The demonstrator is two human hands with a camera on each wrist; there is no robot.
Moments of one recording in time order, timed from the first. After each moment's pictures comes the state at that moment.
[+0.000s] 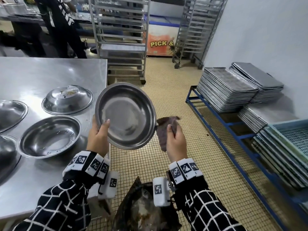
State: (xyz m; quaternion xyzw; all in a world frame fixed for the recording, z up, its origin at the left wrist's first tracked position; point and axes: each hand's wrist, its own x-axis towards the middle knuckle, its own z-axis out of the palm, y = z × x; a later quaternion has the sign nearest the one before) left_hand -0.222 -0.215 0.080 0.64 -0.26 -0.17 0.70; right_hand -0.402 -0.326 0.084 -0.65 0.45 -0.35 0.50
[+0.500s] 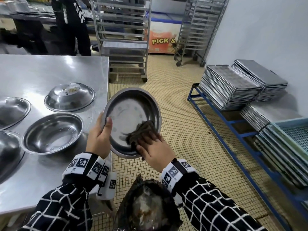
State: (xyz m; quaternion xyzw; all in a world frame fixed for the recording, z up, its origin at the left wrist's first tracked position) left_hand -0.220 -0.202 0.073 0.62 -0.35 -0.13 0.69; right_hand -0.384 -0.314 0.047 -0.97 0.21 -0.03 0.11
